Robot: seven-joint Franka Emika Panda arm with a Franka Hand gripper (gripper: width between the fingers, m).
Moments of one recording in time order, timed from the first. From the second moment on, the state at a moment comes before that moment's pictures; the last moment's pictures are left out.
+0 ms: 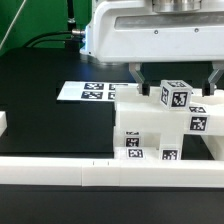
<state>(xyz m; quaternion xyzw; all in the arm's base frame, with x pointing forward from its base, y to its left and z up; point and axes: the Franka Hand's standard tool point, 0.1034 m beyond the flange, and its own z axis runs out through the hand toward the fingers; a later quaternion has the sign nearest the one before) 0.648 0.055 0.119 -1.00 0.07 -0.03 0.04</state>
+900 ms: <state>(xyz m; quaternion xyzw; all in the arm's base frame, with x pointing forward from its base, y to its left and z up) 0.647 0.045 0.117 -0.99 -0.14 -0.03 0.00</state>
